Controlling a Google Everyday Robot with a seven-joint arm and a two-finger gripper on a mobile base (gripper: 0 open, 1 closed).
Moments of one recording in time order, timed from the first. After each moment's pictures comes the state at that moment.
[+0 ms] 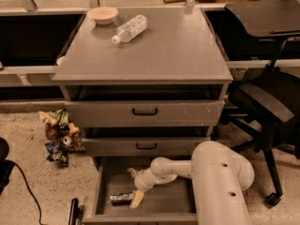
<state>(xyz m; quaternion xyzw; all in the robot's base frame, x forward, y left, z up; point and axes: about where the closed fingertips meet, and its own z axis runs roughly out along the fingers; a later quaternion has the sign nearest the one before) 0.557 0.102 0.195 -0.70 0.61 0.25 0.28</state>
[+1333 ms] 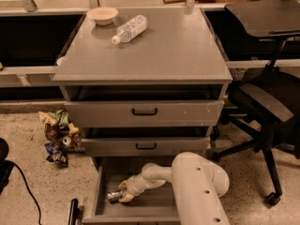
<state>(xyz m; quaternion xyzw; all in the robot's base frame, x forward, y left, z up) 0.560 0.152 0.116 -0.70 0.60 0.27 0.27</state>
